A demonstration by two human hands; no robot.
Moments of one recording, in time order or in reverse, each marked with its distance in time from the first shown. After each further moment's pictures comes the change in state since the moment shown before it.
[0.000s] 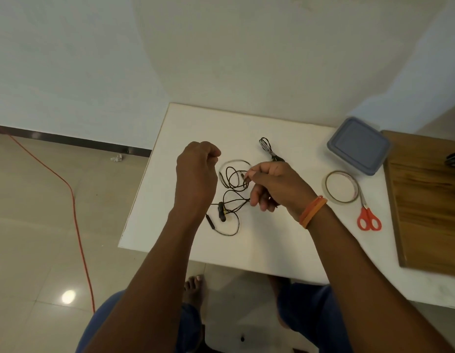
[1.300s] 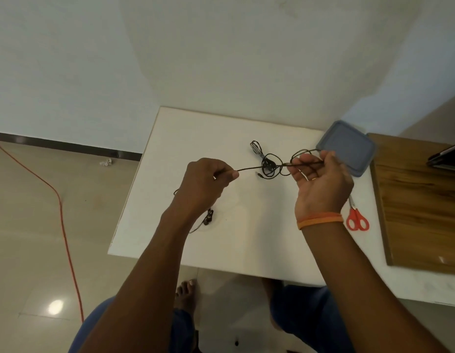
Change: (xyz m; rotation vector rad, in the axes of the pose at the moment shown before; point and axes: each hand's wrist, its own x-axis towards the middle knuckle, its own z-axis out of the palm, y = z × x) left_hand -0.003 0.017 -0.004 -0.208 -0.465 -0.086; right_hand -0.012 0.006 -0.024 1.012 0.865 -0.283
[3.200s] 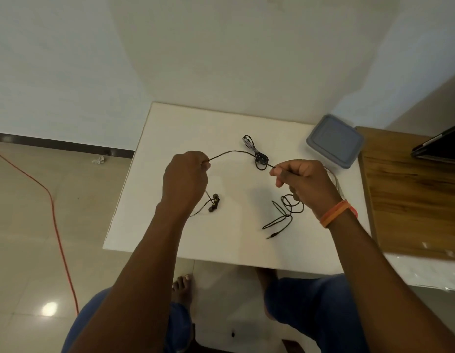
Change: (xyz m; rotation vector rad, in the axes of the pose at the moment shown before) left_hand 0.001 -0.012 0.000 0.367 0.211 -0.034; right_hand 0.016 -0.018 -0.038 -1.018 -0.663 -0.083
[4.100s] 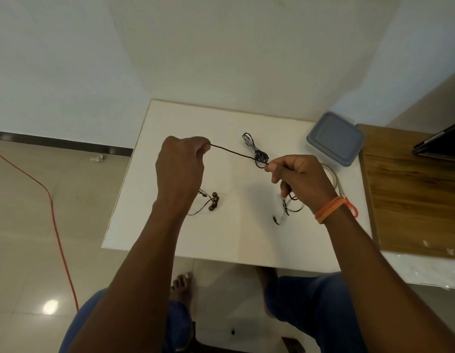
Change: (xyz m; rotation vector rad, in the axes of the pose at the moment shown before) left_hand 0.009 0.001 -0.004 0.026 0.265 0.093; right_hand 0.007 0.000 0.006 -0.071 0.000 -0.044
